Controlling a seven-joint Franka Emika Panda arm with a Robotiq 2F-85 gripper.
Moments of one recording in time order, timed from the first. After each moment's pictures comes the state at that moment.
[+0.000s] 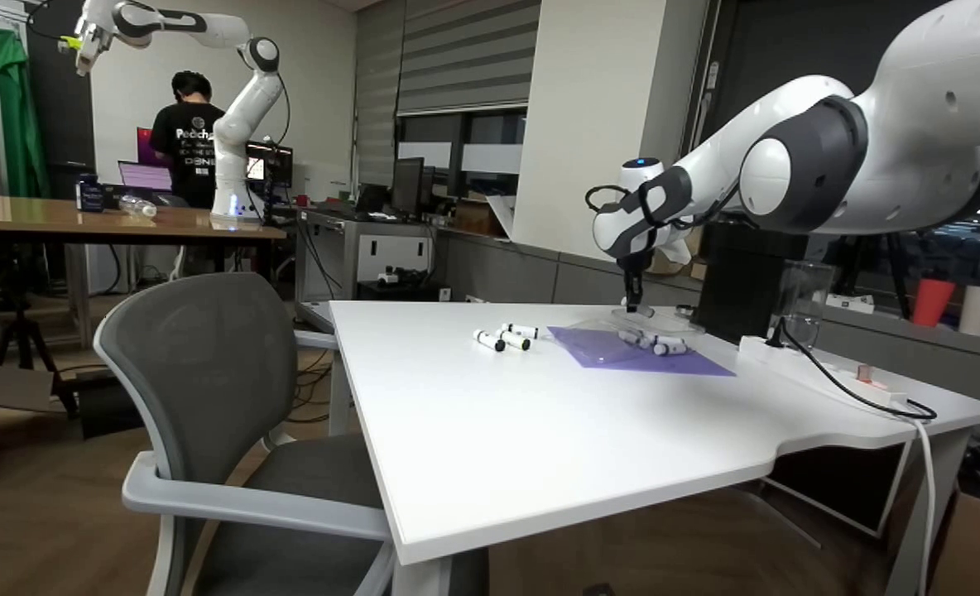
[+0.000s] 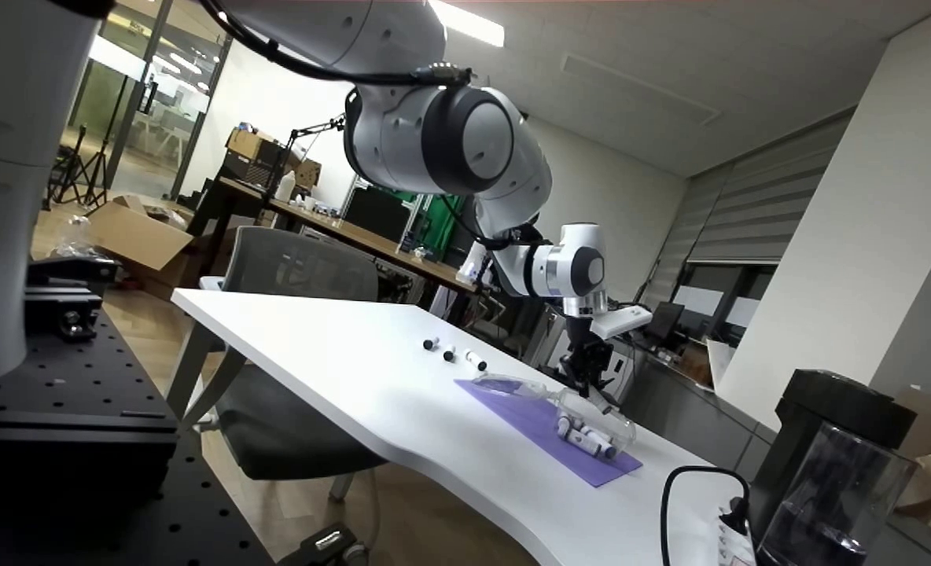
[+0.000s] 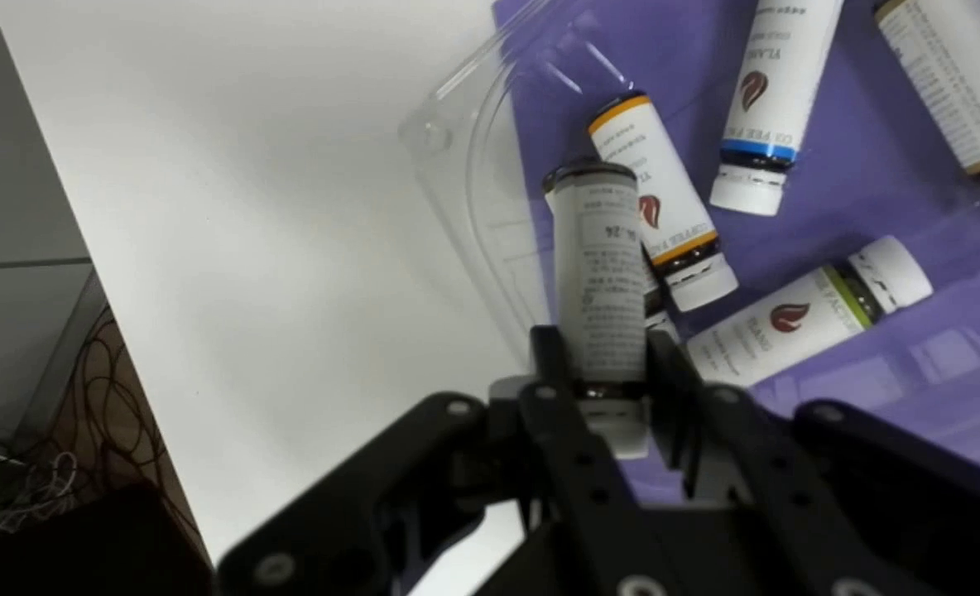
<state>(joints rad) -0.13 1.46 -0.14 -0.46 -0.22 2.35 -1.19</state>
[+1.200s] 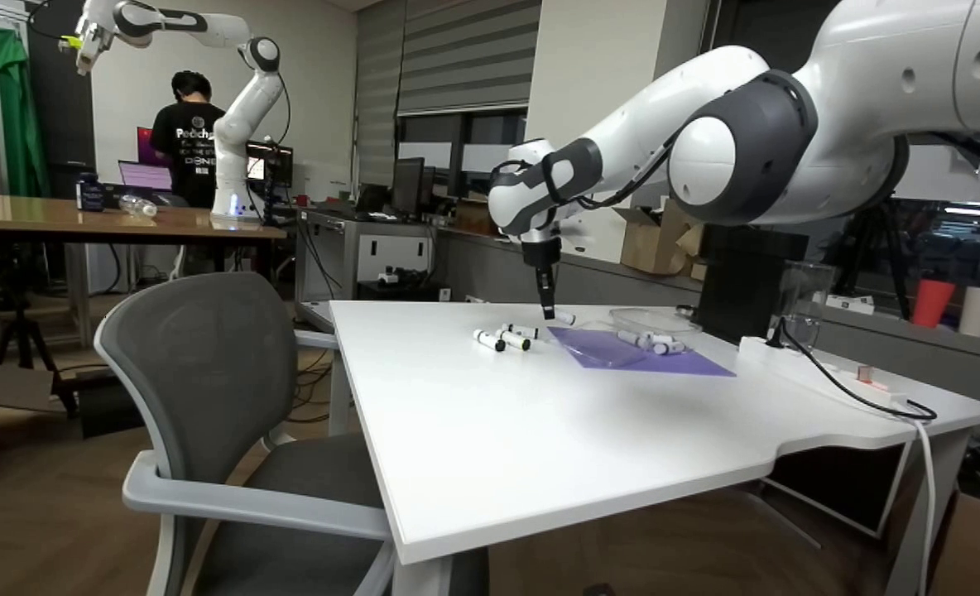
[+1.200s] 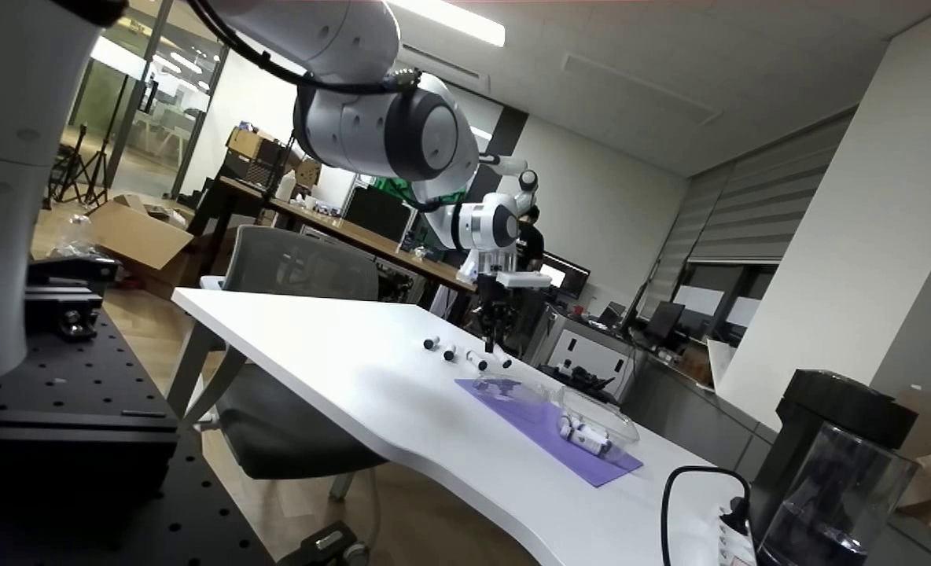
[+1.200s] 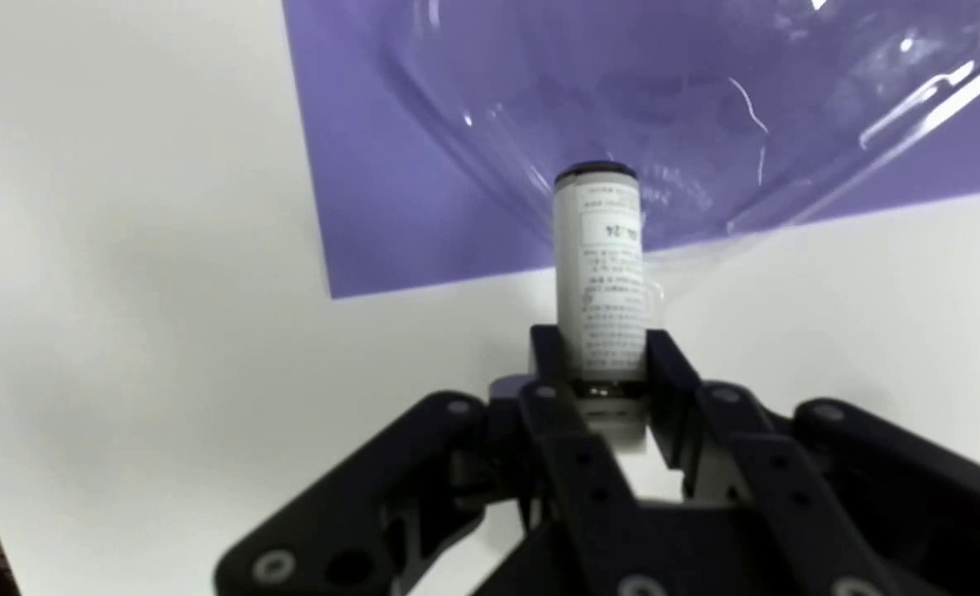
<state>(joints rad) 0.15 1.46 -0.14 -0.39 -0.23 1.98 -1.04</state>
